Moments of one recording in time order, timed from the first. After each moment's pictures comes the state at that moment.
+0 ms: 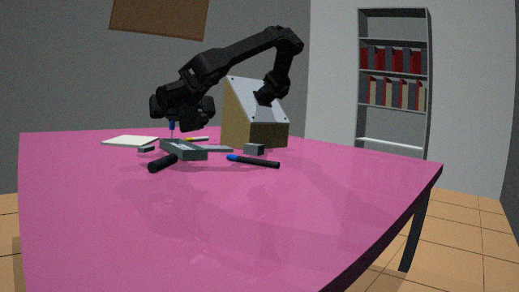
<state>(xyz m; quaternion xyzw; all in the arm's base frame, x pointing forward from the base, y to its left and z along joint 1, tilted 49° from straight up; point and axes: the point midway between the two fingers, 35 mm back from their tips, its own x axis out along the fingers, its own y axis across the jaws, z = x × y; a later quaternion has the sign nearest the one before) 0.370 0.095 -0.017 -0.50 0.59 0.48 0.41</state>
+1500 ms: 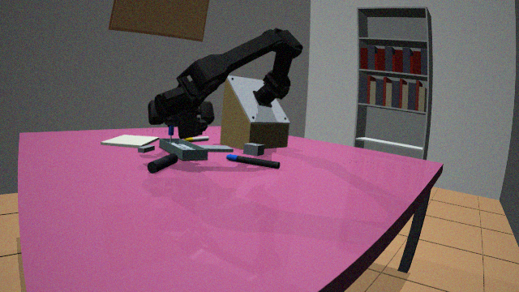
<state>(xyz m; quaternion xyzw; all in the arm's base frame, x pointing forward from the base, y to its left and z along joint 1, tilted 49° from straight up) 0.370 0.106 -0.028 -0.50 0.59 0.48 0.41</state>
